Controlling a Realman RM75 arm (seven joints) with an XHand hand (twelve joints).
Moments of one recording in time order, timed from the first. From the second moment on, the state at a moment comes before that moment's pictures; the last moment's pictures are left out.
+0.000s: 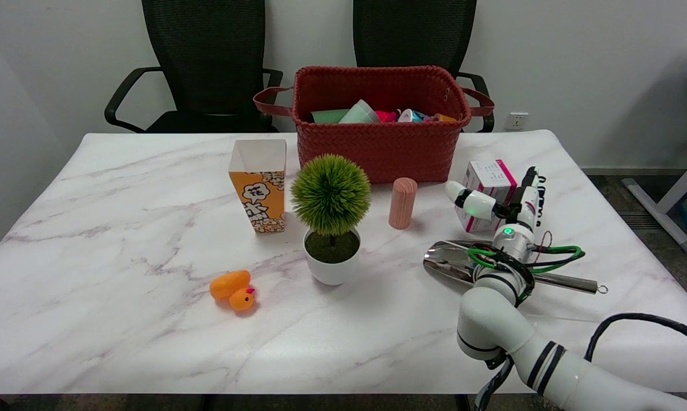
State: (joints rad) arm 0.17 -1.25 -2.07 1.35 1.97 1.32 -0.08
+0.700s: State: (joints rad) arm 0.18 -1.24 -2.06 1.33 1.99 1.31 -0.04
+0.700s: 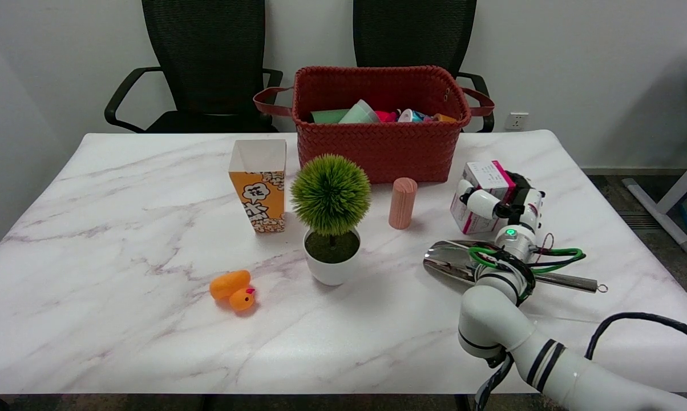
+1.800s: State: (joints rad) arm 0.19 -1.24 -2.07 1.33 1.91 1.33 0.00
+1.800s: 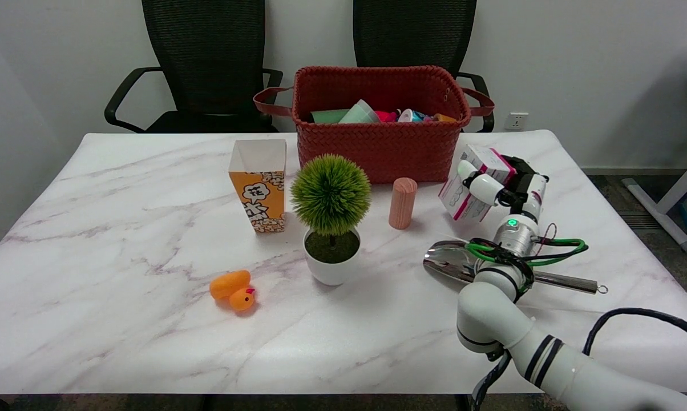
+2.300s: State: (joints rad) arm 0.19 -1.25 -2.07 1.34 1.86 1.36 0.00
